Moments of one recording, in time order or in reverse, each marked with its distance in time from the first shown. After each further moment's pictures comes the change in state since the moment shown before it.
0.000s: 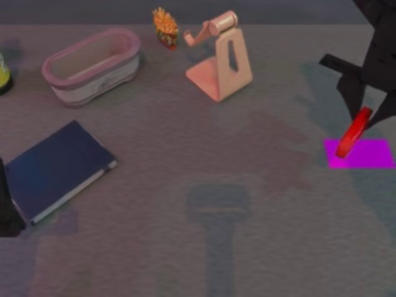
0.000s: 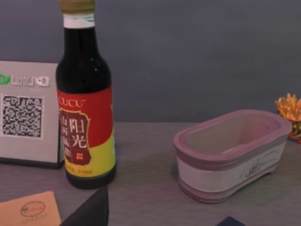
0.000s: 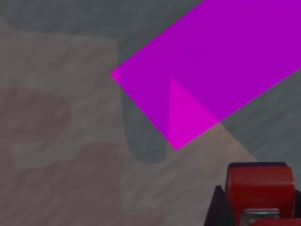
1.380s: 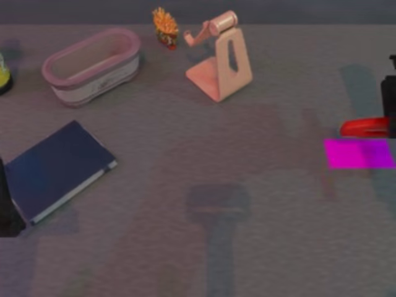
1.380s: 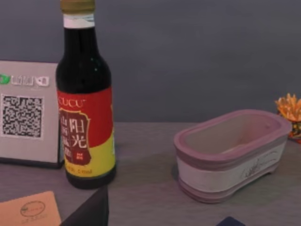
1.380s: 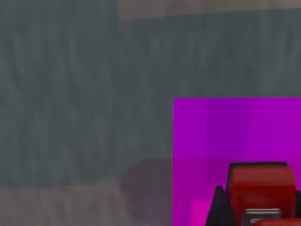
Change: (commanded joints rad) left arm 0.000 0.000 0.000 0.000 0.000 0.000; right arm -0.139 -0.019 -0.200 0.263 -0.003 0.785
